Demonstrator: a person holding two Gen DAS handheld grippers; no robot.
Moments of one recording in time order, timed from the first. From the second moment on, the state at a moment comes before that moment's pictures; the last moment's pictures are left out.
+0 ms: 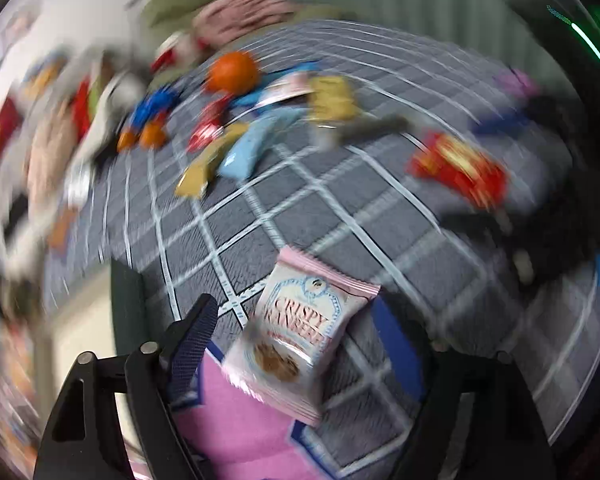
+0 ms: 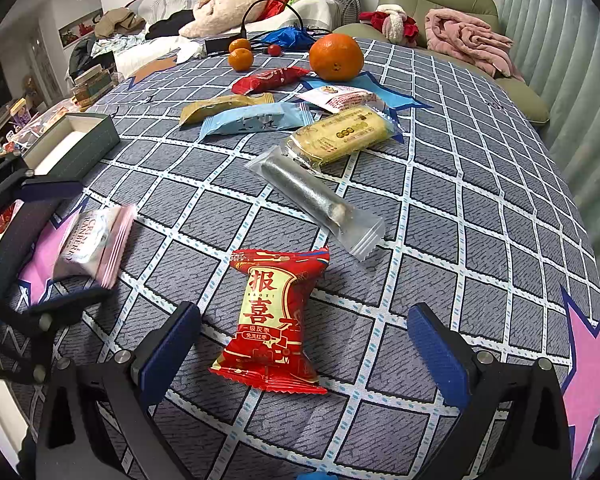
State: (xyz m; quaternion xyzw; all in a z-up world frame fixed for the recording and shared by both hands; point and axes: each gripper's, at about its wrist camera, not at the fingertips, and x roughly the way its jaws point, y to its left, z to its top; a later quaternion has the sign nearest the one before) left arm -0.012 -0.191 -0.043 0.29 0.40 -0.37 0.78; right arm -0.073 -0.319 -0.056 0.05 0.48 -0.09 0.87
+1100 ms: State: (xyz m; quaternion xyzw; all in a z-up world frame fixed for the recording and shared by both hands) left arm -0.015 -0.190 -0.040 0.16 0.49 -0.28 0.81; right arm -0.067 -0.328 -0.045 0.08 0.52 -0.09 0.85
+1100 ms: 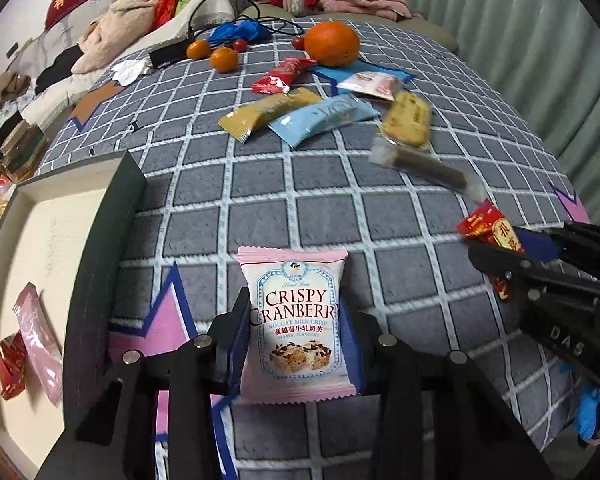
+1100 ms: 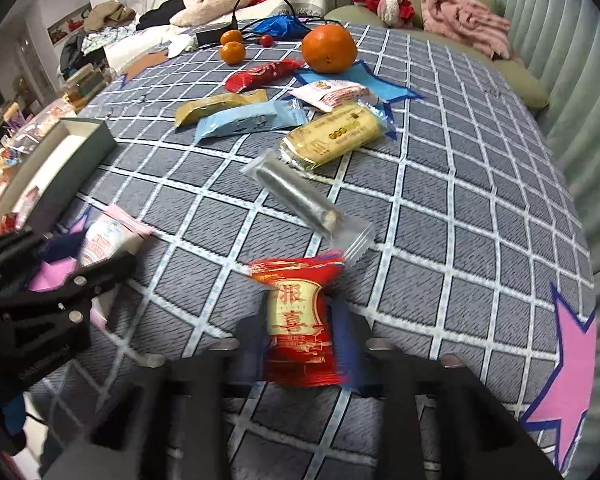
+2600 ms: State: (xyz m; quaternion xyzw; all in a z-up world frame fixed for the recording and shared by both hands) left arm -0.017 -0.029 0.039 0.06 0.42 -0.22 0.88; right arm -0.035 -0.195 0.040 0.04 0.47 0.03 0.88
